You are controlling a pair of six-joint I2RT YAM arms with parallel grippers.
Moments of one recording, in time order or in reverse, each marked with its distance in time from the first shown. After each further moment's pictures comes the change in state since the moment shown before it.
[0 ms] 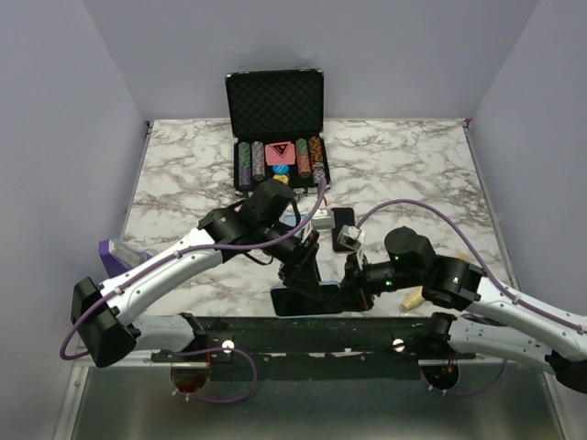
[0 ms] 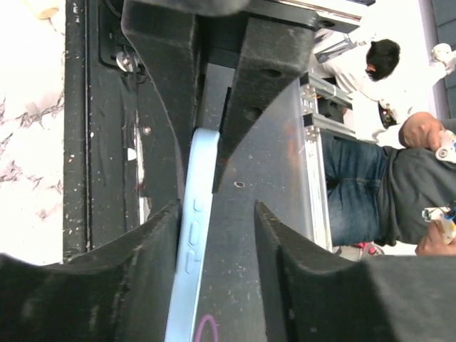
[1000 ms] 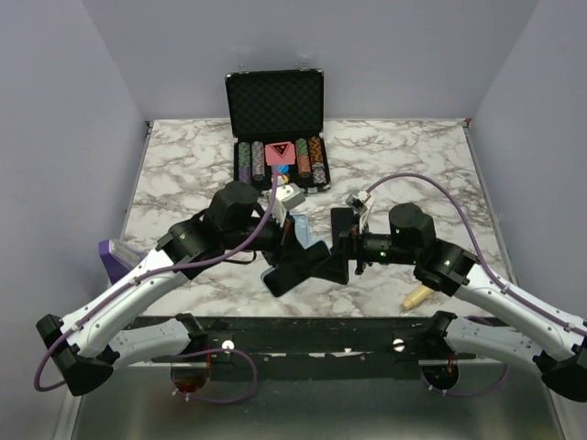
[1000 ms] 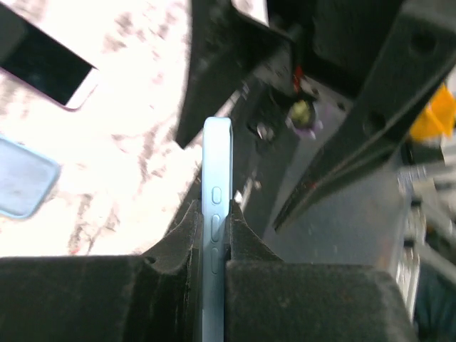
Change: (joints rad) left arm 0.027 -0.214 -0.034 0.023 -0.490 -0.132; right arm -0.173 0.119 0.062 0.180 0.025 0.047
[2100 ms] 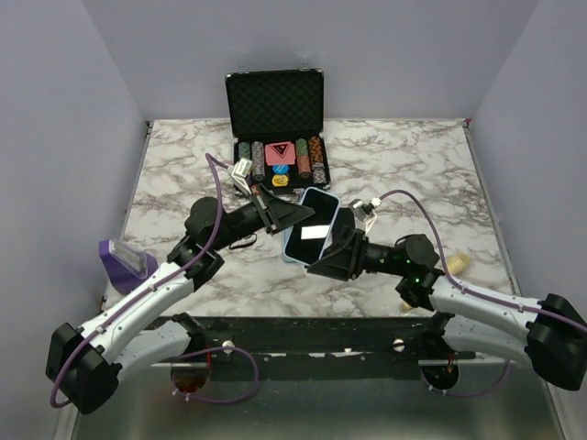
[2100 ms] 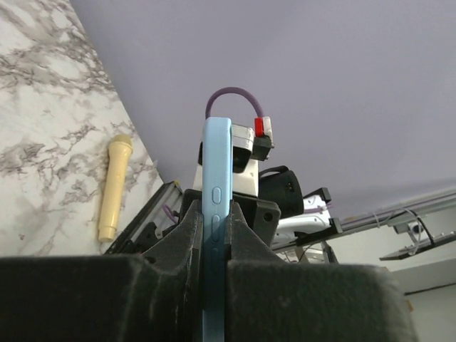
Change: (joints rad) left arm 0.187 -0.084 -0.403 0.964 -0.154 -0.930; right arm -0.001 0.106 -0.426 1.162 -0.112 0.606
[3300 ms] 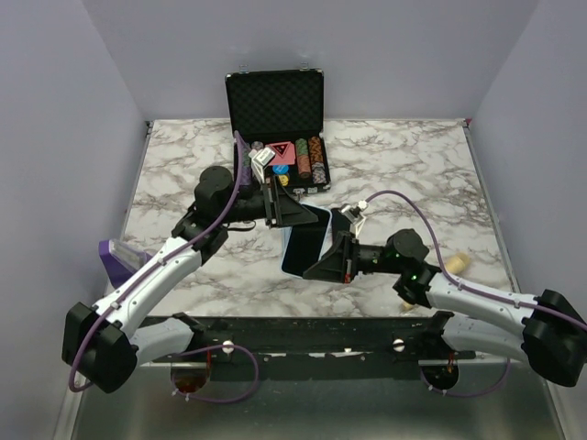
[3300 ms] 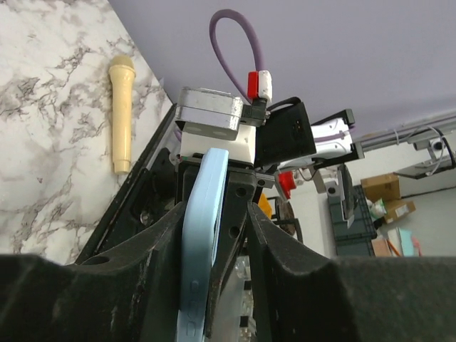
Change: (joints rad) left arm 0.113 0.166 0.159 -0.153 0.421 0.138; right arm -0.004 0.039 0.025 -0.139 -0.074 -0.074
